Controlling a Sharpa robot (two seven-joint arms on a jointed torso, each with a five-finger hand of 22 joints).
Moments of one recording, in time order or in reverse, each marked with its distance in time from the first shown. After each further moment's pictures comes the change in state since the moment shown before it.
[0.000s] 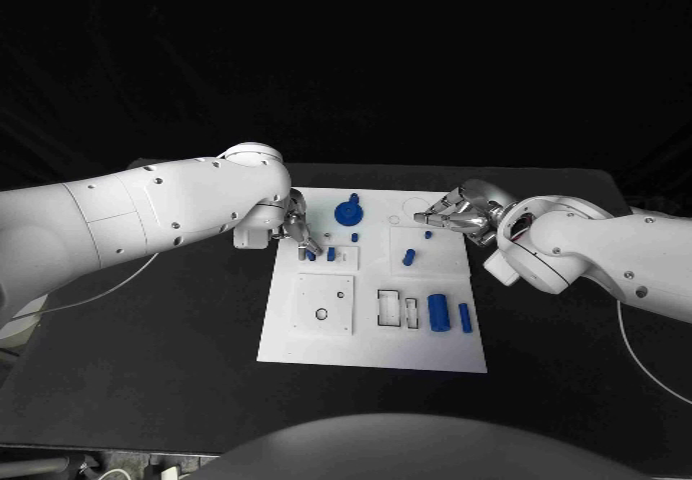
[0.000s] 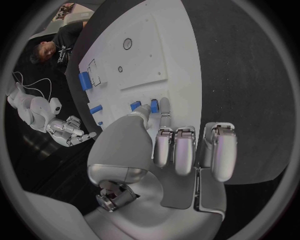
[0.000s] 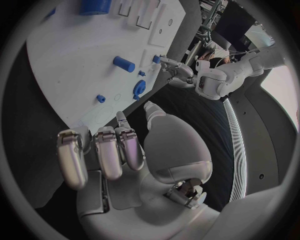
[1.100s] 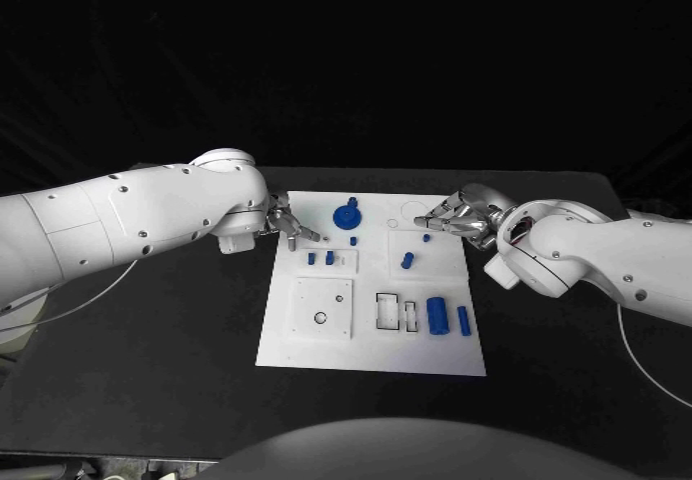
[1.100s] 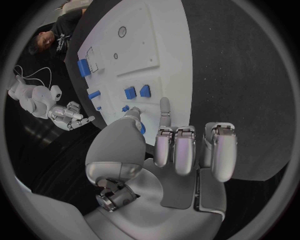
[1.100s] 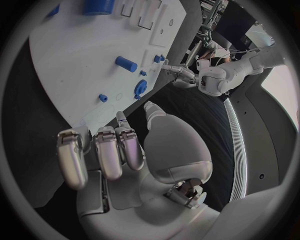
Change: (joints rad) left arm 0.003 -0.089 0.006 0.057 -0.005 -0.166 0.041; left_hand -0.170 0.004 -0.148 0.000 -0.064 0.022 0.007 -0.006 -0.020 0.000 0.000 0.000 0.000 -0.002 0.005 0.000 0.000 0.000 0.000 0.000 0.000 0.000; right arm -0.003 -0.008 0.000 0.000 0.000 0.000 0.001; right_hand 0.000 0.000 0.000 0.000 0.000 0.000 0.000 0.000 0.000 0.000 0.000 0.000 0.000 0.000 0.000 0.000 0.000 0.000 0.000 0.000 0.000 0.001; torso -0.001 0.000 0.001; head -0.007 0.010
